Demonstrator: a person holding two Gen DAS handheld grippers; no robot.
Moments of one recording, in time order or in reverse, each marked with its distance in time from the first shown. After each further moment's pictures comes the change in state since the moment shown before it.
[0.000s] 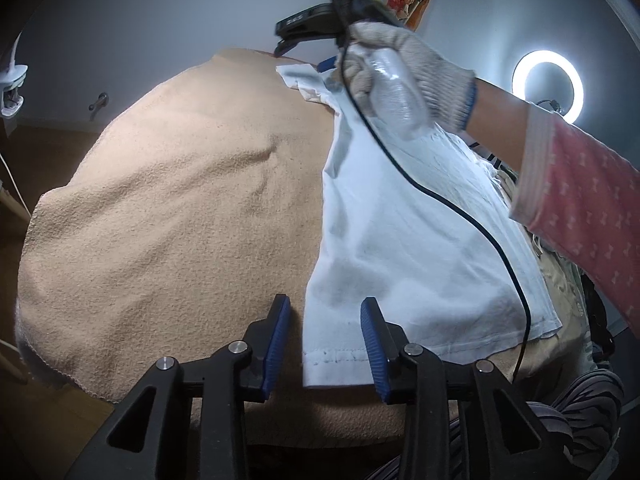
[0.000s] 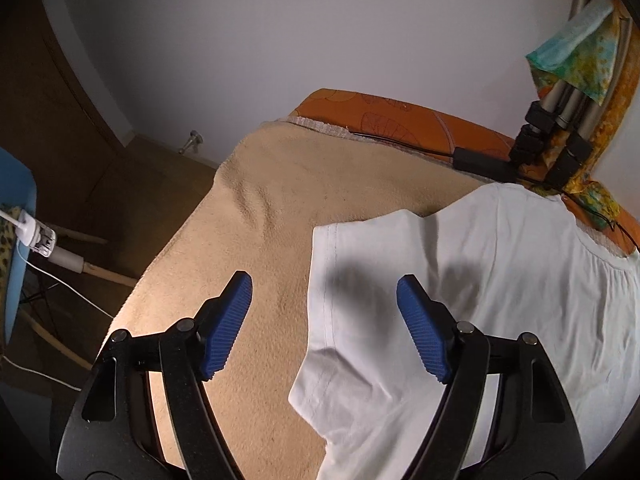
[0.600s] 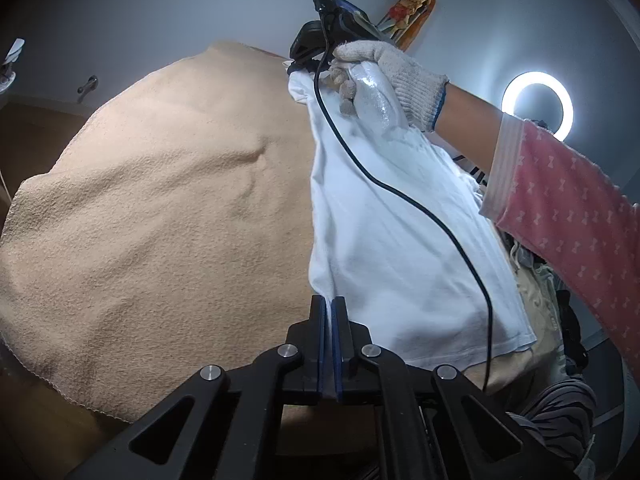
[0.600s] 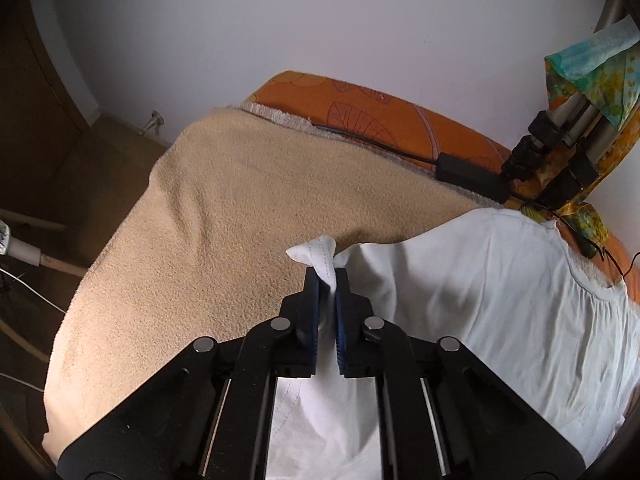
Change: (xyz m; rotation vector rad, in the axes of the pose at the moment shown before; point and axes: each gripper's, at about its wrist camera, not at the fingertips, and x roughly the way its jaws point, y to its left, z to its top) left arm -0.003 0.006 0.002 -0.064 -0.011 -0.114; right arm 0.033 -0.022 0.023 -0.026 0.053 -0.106
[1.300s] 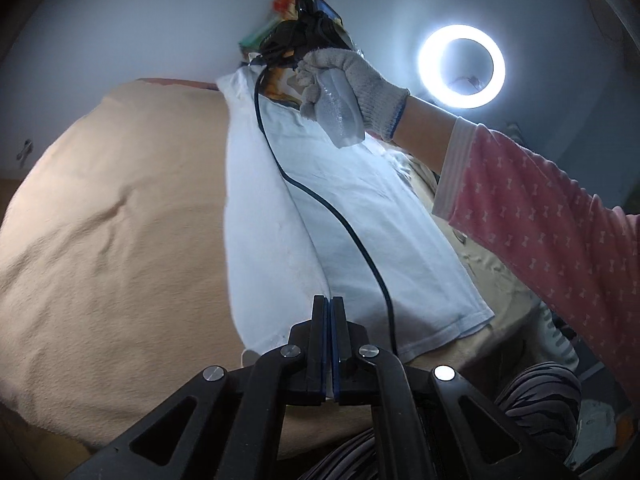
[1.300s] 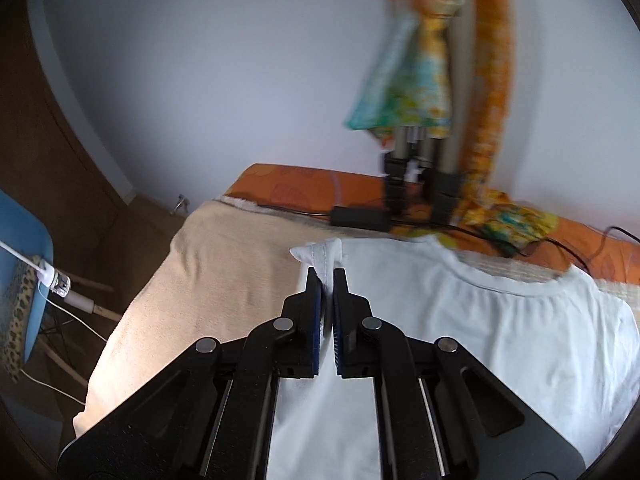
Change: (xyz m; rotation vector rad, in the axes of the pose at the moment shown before) left arm 0.010 -0.106 0.009 0.232 0.040 -0.098; right arm -0.106 -0.130 -0.036 0.158 -0.233 0.152
